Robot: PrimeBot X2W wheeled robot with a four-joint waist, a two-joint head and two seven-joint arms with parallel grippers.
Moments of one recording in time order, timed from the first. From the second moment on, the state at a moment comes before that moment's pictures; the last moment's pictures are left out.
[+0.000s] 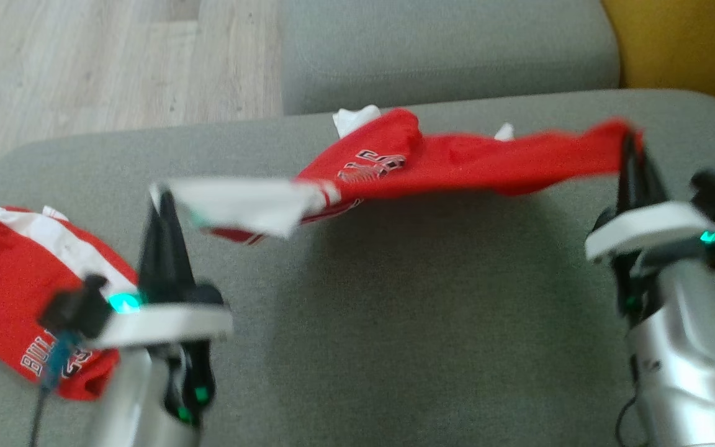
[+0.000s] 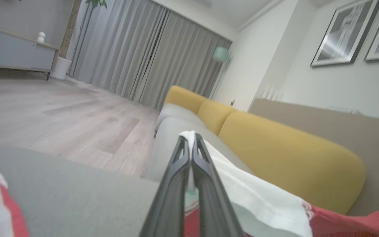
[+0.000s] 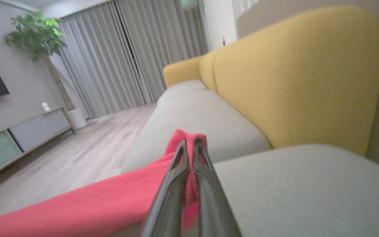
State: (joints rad) left arm -0.20 0.05 -0.16 0.20 -0.52 -0.05 -0.25; right arm -0.49 -0.05 -0.12 0.64 0.20 0.12 -0.19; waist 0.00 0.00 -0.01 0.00
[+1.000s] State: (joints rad) left arm -0.74 0.22 -0.07 0.06 -0.64 0.02 0.17; right arm -0.63 -0.06 -0.13 0.02 0.20 0.12 0.32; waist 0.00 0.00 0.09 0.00
